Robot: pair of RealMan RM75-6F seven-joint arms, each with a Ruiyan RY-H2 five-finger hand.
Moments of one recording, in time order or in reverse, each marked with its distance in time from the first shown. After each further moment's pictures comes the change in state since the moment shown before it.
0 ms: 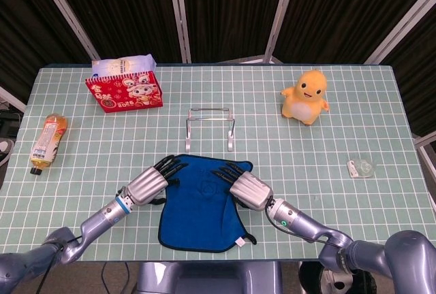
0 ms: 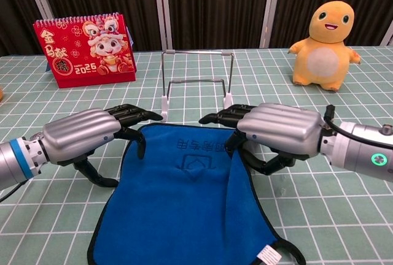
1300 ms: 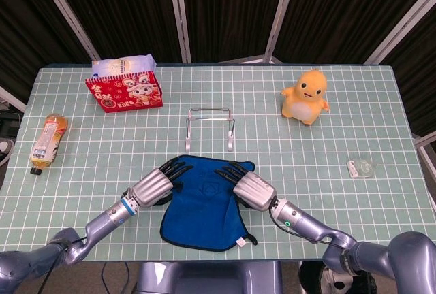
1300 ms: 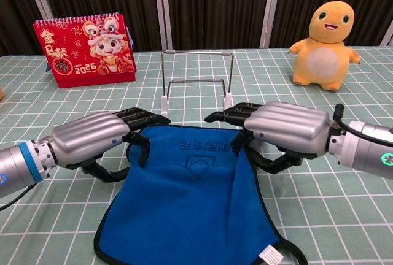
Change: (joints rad) left arm -0.020 -0.016 0.018 -0.027 -0.033 -0.006 0.010; right arm -0.015 0.015 -0.011 0.005 -0.013 0.026 0.017
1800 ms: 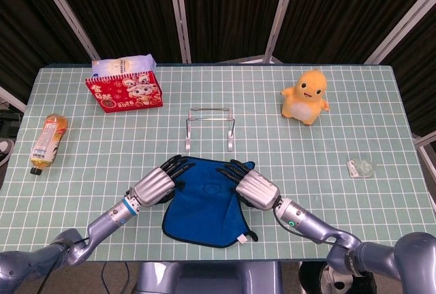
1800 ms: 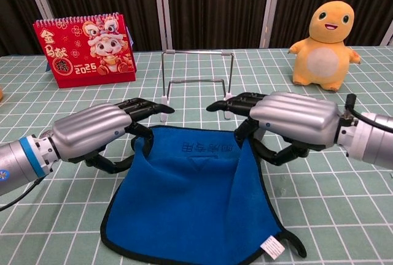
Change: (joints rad) left arm 0.000 0.005 -0.026 -0.035 -0.009 0.049 0.034; right arm -0.007 0.040 0.008 -0.036 -0.018 0.053 0.011
